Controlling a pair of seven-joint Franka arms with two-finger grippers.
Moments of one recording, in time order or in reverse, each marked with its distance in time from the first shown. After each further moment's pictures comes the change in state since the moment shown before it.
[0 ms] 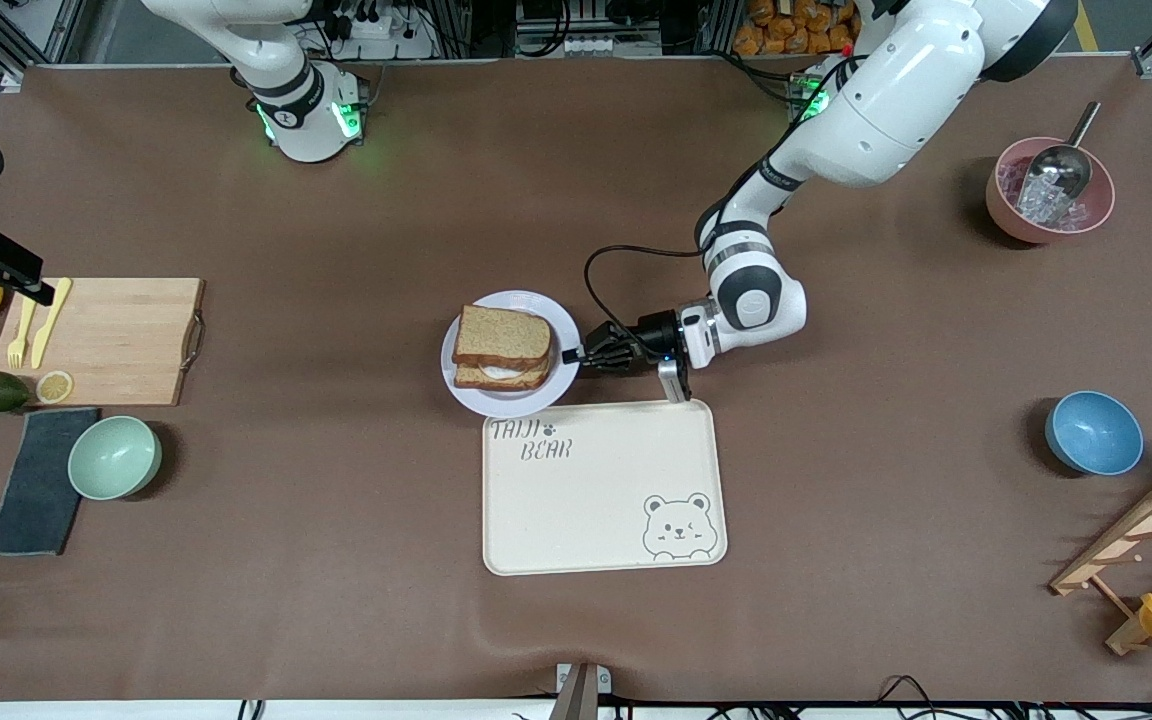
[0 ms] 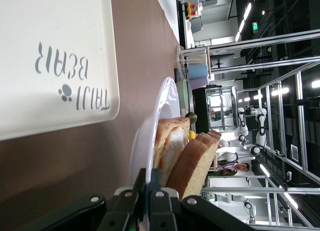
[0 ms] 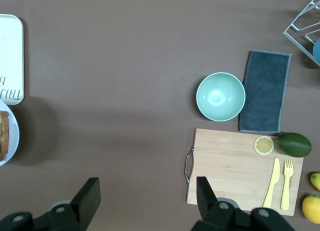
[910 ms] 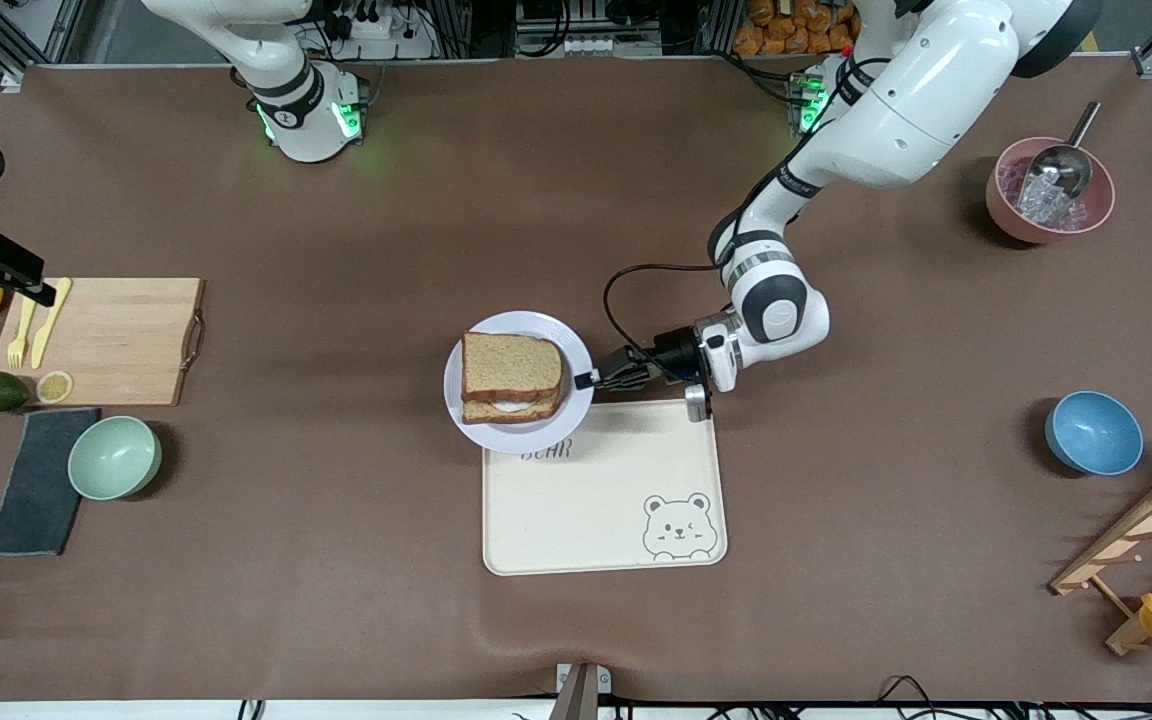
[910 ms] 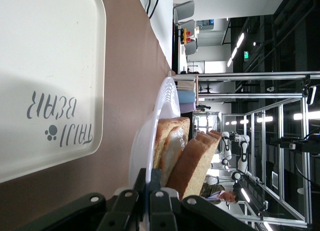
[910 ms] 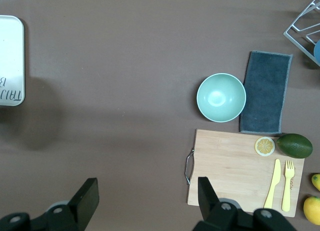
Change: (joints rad) left arm 0.072 -0.025 -0.021 0.035 -0.001 0.003 -0.148; right arm 0.000 0.000 0.000 -0.004 0.002 0.006 0.000
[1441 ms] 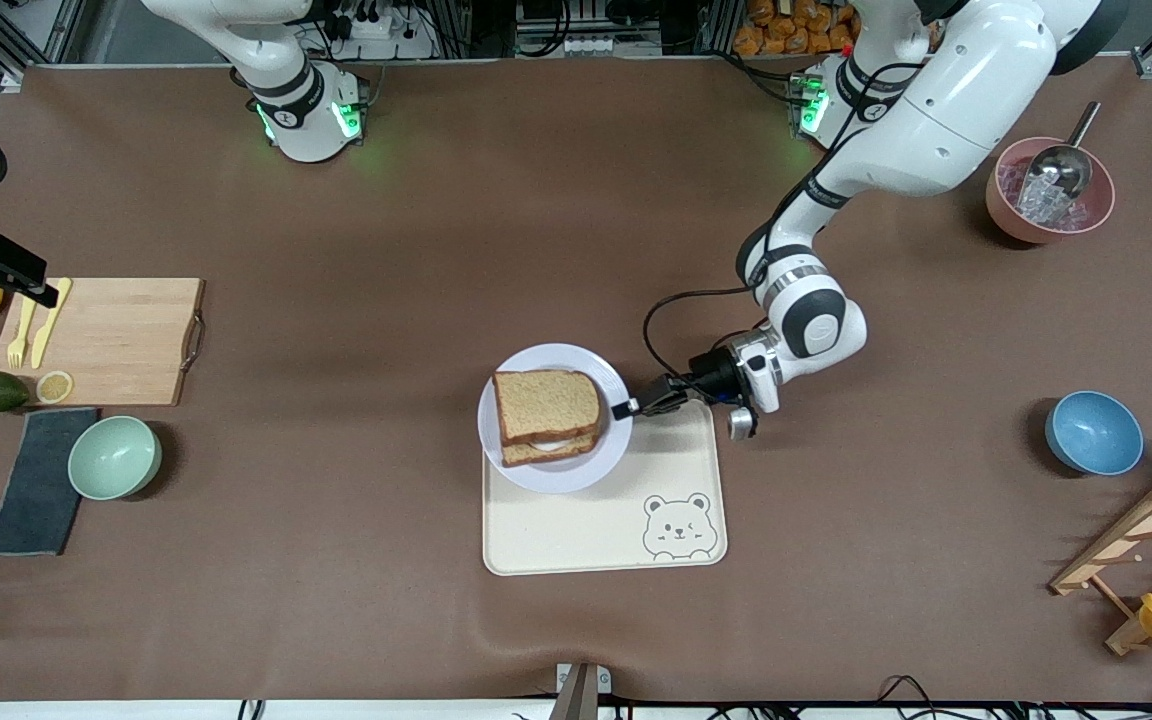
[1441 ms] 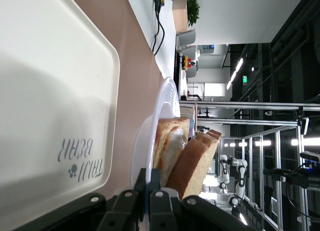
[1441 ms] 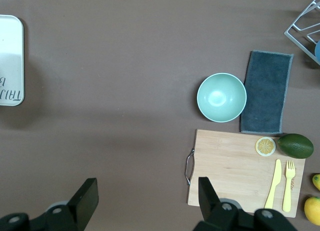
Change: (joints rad) left arm 0.097 -0.004 0.004 0.002 0.001 0.002 -0.019; right arm 0.000 0.000 0.000 -0.006 0.000 0.006 0.000
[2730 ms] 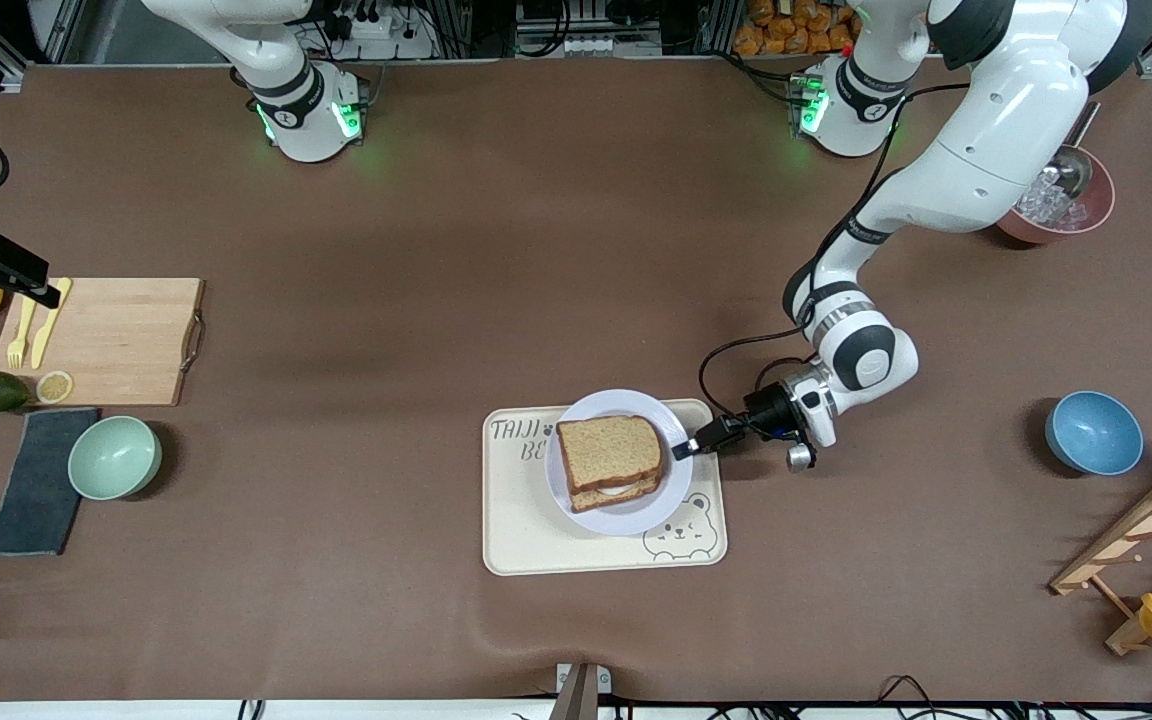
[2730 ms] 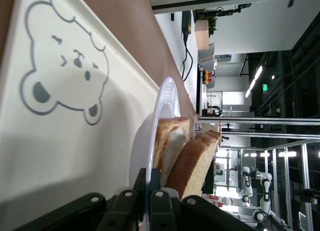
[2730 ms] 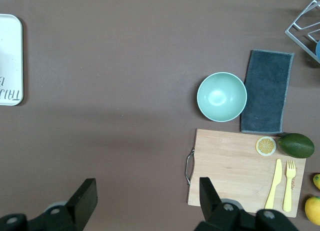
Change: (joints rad) left arm 0.078 0.099 0.065 0.066 0.156 0.004 -0.017; right arm -0.001 0.001 0.000 -0.006 0.000 0.004 0.000
